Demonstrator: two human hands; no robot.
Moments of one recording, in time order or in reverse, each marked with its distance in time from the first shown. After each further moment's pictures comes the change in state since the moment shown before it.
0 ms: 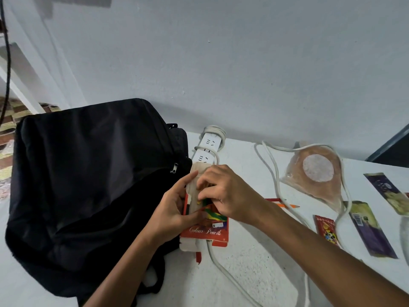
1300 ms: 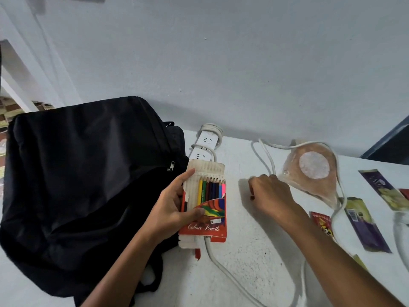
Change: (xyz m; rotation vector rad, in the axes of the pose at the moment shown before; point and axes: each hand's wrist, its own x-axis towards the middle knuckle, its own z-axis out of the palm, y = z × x) left_hand -0.004 0.009 0.005 0.002 0.003 -0.057; right_hand -0.053 0.030 -0.009 -0.337 -0.308 0.934
